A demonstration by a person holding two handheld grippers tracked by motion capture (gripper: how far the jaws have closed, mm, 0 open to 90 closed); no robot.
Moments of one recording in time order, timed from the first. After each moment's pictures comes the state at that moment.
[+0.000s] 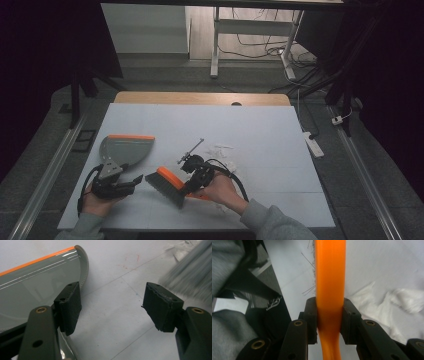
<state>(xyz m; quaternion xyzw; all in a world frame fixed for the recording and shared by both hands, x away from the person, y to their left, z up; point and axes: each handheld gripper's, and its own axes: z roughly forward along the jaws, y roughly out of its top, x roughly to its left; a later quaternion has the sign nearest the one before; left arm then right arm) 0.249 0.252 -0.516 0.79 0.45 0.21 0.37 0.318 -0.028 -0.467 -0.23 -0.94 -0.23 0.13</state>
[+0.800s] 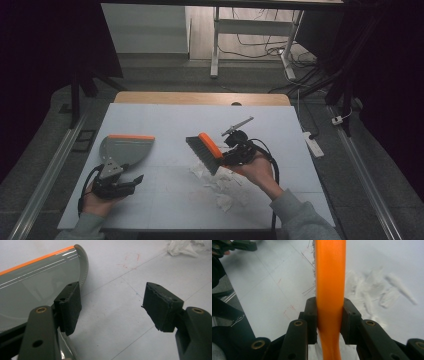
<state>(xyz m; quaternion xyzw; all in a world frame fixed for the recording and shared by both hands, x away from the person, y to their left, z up) 0.249 0.251 -0.516 0.79 0.45 0.21 0.37 0.363 -0.130 -0.412 -0.31 -0.90 -0.30 0.01</state>
